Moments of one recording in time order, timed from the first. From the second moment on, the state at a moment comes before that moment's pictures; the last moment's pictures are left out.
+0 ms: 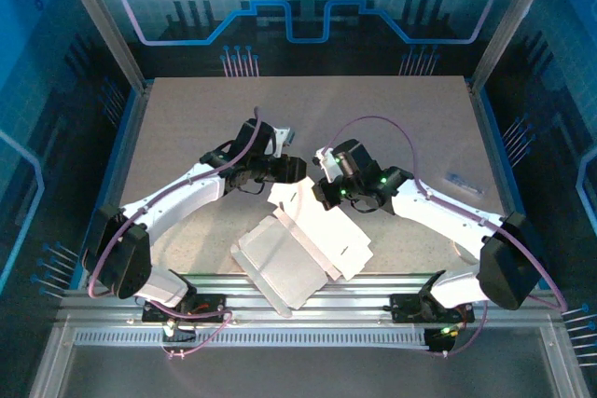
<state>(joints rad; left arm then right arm) -0.53 1.47 1.08 -0.38 0.34 -0.48 0.71 1.39 0.98 -0.43 -0.19 0.20</state>
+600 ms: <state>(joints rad) -0.53 1.46 1.08 -0.39 0.46 -0.48 0.70 1.39 0.98 -0.42 -0.18 0.20</state>
